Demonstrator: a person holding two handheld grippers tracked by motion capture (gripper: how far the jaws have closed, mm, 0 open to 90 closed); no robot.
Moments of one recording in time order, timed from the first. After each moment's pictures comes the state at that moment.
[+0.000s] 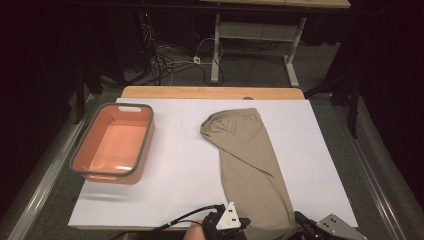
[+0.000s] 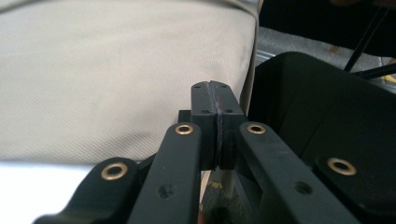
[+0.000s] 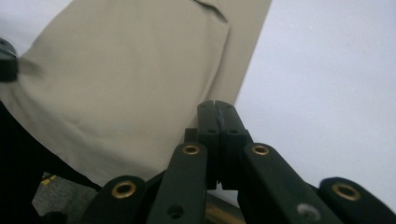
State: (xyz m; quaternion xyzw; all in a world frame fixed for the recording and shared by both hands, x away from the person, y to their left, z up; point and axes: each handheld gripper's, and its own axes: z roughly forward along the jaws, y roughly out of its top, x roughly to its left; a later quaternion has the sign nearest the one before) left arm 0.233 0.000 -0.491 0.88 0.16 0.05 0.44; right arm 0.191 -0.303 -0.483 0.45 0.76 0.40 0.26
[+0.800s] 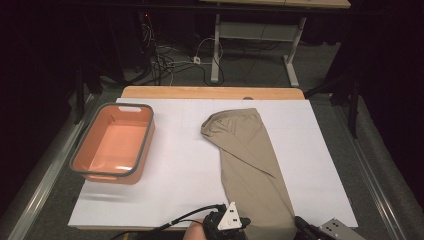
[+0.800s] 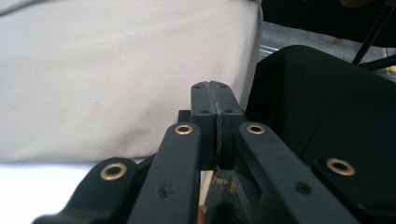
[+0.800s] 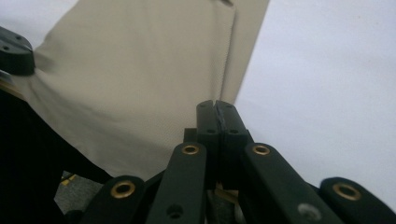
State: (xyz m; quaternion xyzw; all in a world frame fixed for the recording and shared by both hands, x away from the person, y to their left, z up) left arm 0.236 0.000 -0.487 0.89 0.15 0.05 0.43; right arm 0.185 -0.307 -0.493 0.47 0.75 0.41 0.23
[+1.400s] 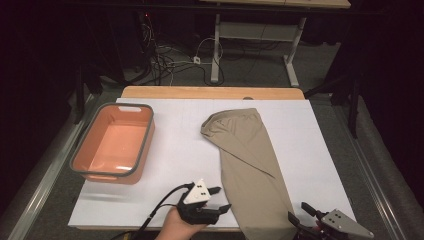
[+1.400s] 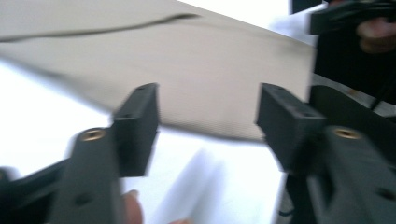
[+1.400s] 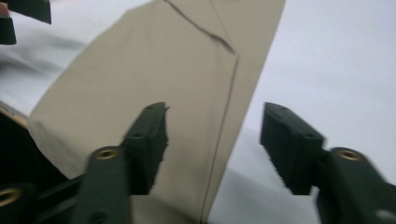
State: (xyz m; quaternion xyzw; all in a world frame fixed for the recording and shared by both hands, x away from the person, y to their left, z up) left arm 0.273 0.075 -0.466 0.84 0.25 0.08 0.48; right arm 0.204 -0.309 -0.480 0.44 0.74 0.46 0.24
